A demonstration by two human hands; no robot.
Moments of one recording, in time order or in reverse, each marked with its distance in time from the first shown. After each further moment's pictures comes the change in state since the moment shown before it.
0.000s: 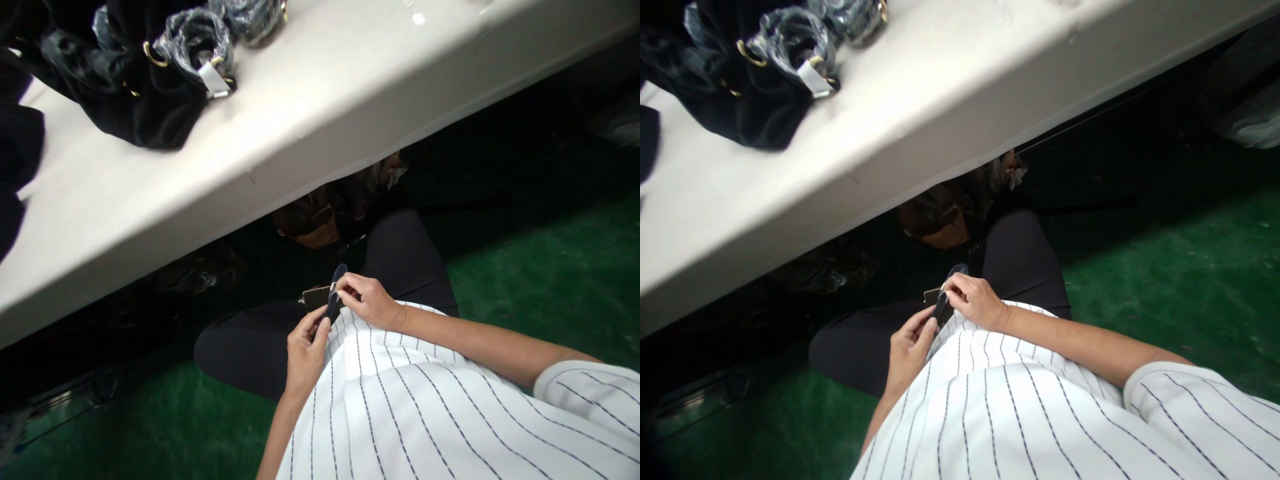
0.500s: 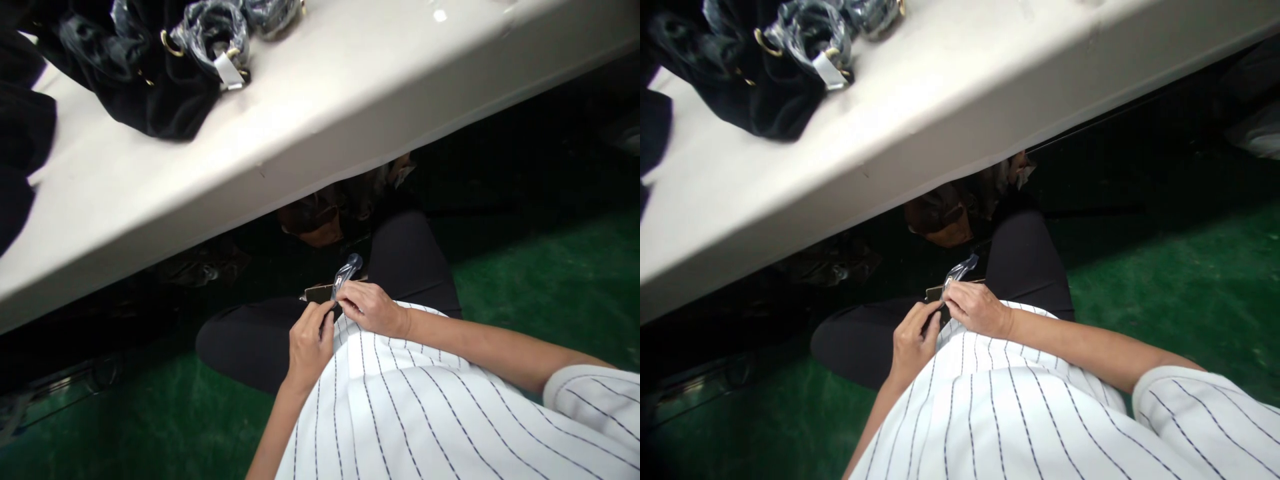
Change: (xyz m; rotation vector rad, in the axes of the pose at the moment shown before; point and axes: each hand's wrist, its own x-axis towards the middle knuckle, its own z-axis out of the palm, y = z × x) left_hand 0.009 0.003 -0.003 0.478 0.007 0.495; right_hand 0.002 -0.005 0.004 -0.200 -0.025 -0.446
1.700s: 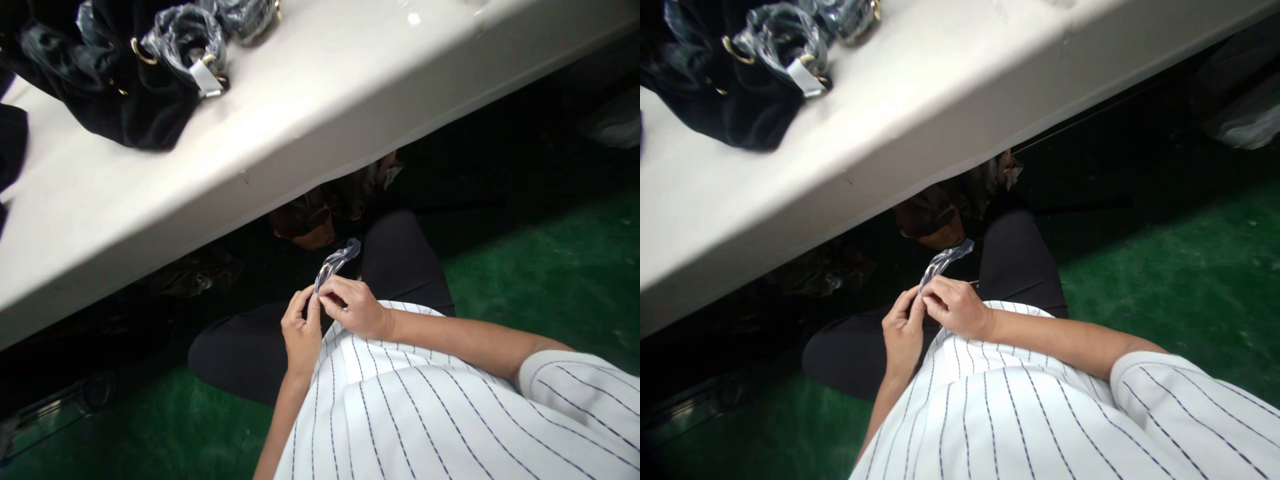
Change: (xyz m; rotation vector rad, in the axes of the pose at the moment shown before) left_hand 0.033 0.015 0.003 -0.345 0.216 -0.325; right_hand 0.021 -0.018 0.005 0.211 0.162 0.203
